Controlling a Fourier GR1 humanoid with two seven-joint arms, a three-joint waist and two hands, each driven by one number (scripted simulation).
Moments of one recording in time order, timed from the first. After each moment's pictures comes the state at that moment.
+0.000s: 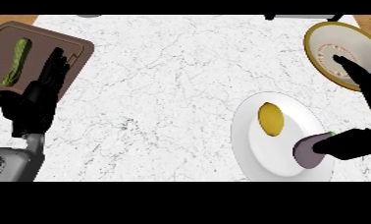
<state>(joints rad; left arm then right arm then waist) -0.17 0.50 -0.16 -1.51 0.25 0.31 0.07 -0.22 -0.81 0.22 -2.00 0.20 0.11 0.96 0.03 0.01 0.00</state>
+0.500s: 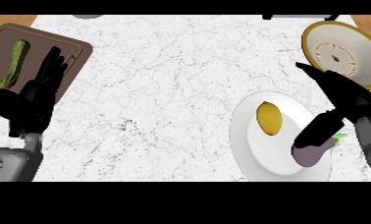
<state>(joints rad) -0.17 0.49 -0.13 -1.52 0.23 0.29 0.09 -0.37 -0.71 0.33 -1.75 0.10 0.29 0.97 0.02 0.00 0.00</state>
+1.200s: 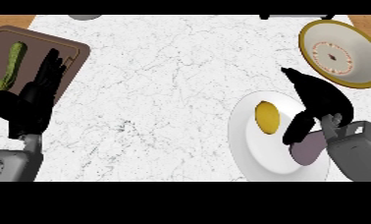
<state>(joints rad) -0.16 0.45 -0.08 -1.51 0.18 0.26 0.09 -0.40 -0.61 0.41 -1.62 0.34 0.34 0.92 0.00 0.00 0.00</state>
